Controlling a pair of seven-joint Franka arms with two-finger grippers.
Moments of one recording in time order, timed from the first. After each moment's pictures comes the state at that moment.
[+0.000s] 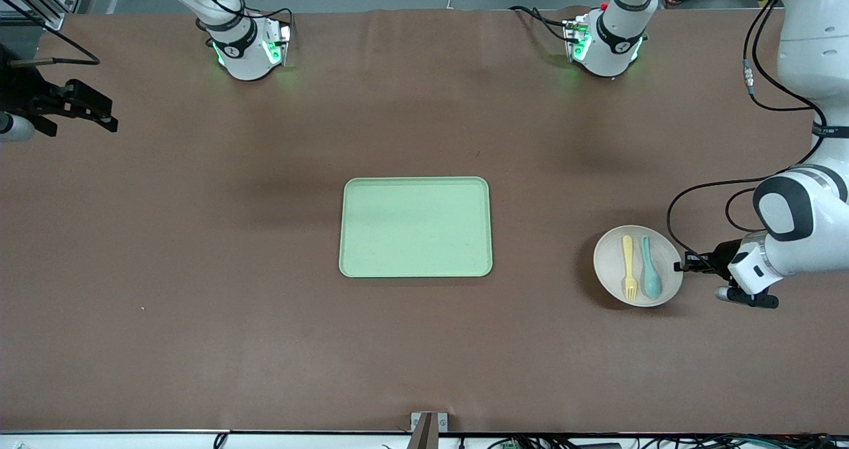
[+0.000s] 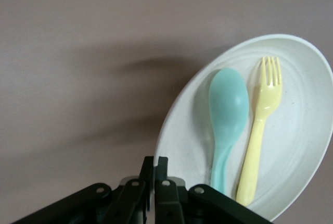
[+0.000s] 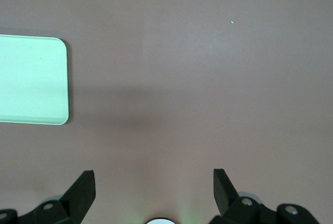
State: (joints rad) left arm 0.18 0.59 -0.09 -1.62 -0.27 2.08 0.42; right arm 0.07 -0.04 -0.05 -1.55 0.00 1.45 -0.05
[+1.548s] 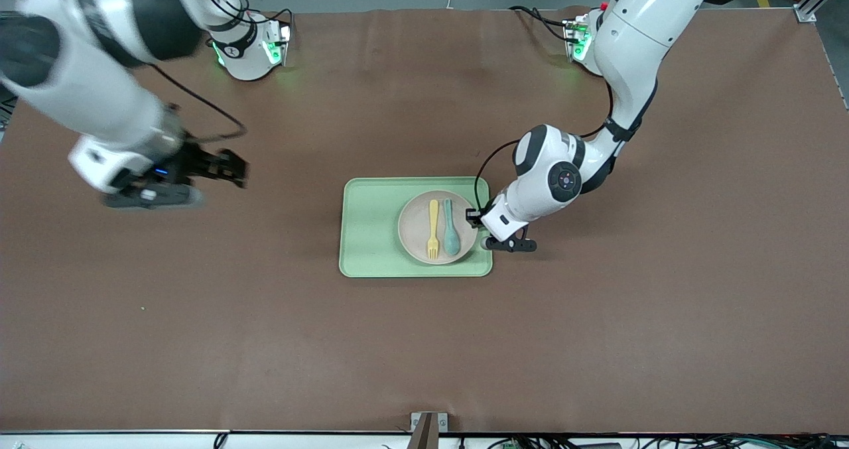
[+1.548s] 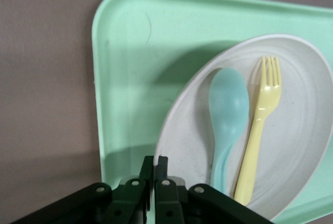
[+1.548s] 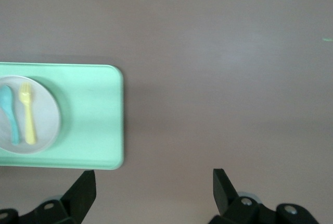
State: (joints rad) left arm -0.30 0.64 -0.31 -1.89 -0.34 2.59 -0.26; right arm 0.39 0.19 -0.03 -1.63 0.04 1.80 0.31
